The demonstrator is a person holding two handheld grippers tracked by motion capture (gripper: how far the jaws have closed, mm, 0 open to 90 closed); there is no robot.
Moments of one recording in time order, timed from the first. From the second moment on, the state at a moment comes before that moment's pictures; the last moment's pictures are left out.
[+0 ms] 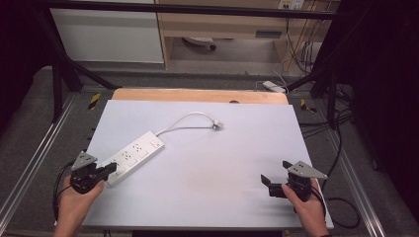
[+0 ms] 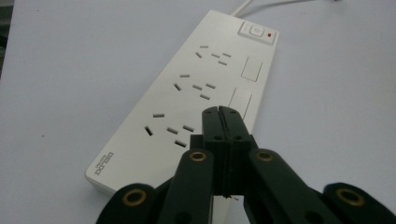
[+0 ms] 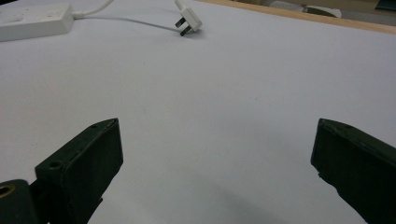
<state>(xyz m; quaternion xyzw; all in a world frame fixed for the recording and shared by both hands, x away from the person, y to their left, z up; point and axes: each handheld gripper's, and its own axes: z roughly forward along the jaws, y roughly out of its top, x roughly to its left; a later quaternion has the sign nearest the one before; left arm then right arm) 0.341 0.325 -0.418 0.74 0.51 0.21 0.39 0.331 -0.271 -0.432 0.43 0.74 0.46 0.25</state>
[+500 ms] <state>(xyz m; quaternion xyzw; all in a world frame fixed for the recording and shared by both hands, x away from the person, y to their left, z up) 0.343 0.323 -0.425 0.75 0.51 0.20 0.38 0.331 -0.270 -0.432 0.43 0.74 0.46 0.25</state>
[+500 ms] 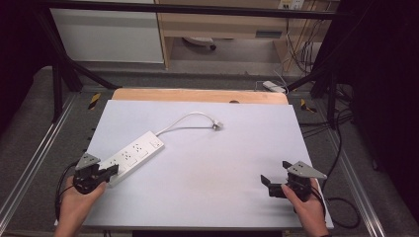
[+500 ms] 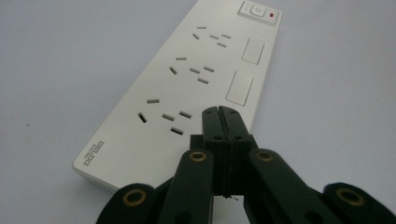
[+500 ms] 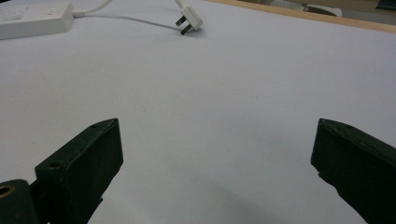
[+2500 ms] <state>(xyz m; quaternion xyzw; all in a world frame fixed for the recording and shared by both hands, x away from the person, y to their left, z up) 0.344 0.327 -0.430 0.75 0.51 0.18 0.39 0.331 -0.270 -0.432 0.43 0.74 0.46 0.24</state>
